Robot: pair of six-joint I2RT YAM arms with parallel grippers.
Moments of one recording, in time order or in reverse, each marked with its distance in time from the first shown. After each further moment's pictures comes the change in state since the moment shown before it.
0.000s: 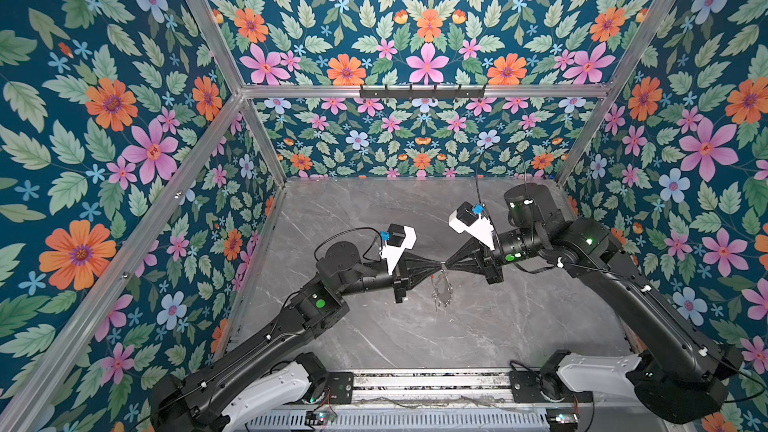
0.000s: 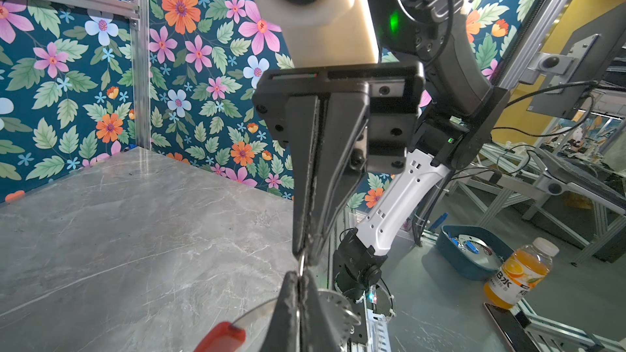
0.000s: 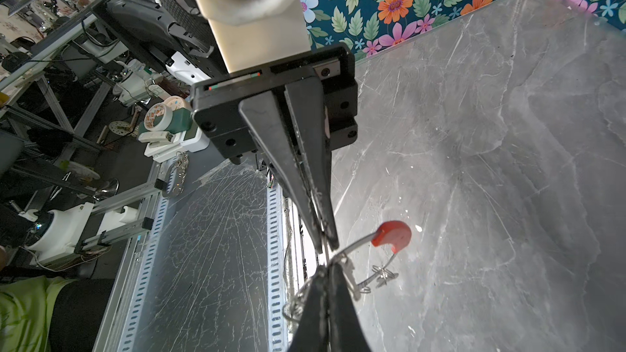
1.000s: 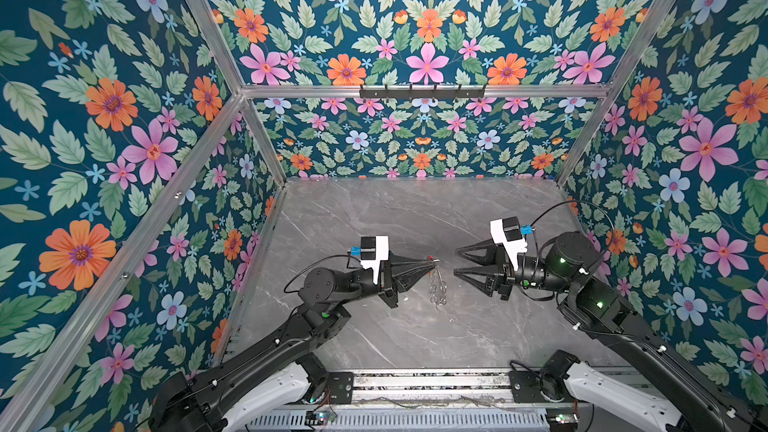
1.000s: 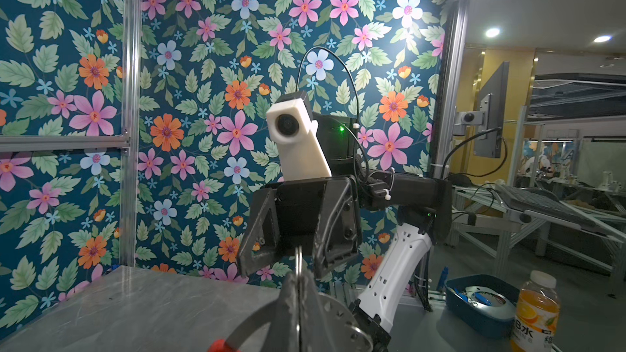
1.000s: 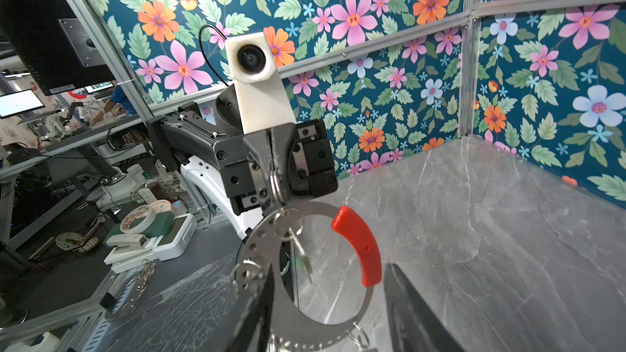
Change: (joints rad) left arm 0.000 -0.018 -0.178 0.600 0.009 -0.113; right arm 0.004 -0.417 -0.623 0.917 0.050 0.384
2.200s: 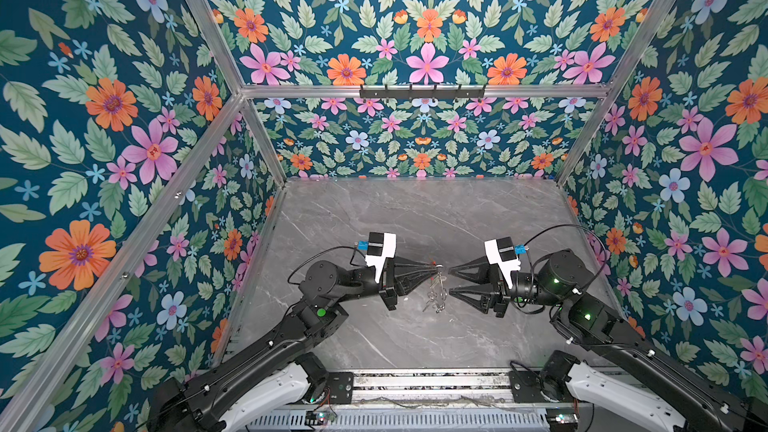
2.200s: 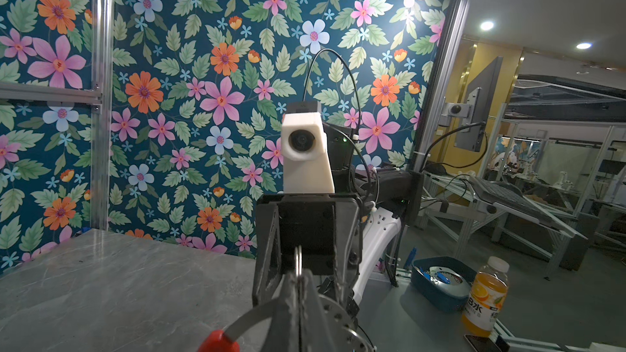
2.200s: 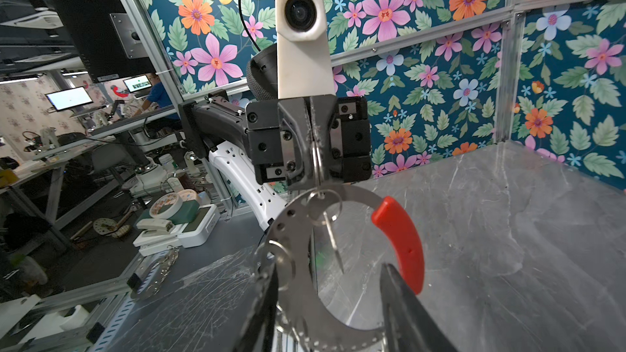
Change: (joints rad) left arm 0.000 -0.021 0.067 -0.210 0.077 -0.030; right arm 0.099 -0.075 -0.177 0.151 0.041 0.015
